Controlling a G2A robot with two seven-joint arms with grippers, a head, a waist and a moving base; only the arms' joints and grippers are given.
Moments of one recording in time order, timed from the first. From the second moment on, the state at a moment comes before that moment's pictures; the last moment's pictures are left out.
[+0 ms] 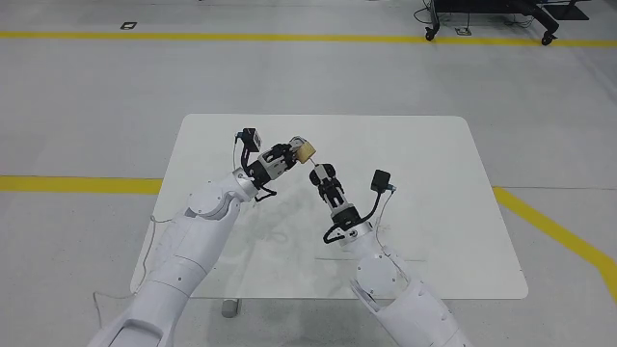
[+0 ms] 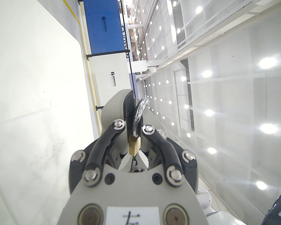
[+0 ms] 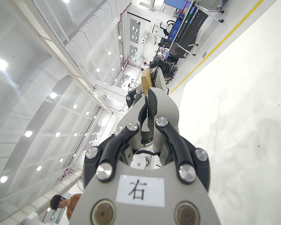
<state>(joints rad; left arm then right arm) 0.98 -1.35 -1.09 -1.03 -0.50 -0.31 -0.75 -1.43 -1.38 0.95 -1.57 -0.14 -0.22 -0.25</state>
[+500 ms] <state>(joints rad) 0.99 -1.35 -1.11 -1.04 -0.50 -0.30 -0.74 -1.45 -1.39 0.96 -1.58 -0.17 -0.19 -0.23</state>
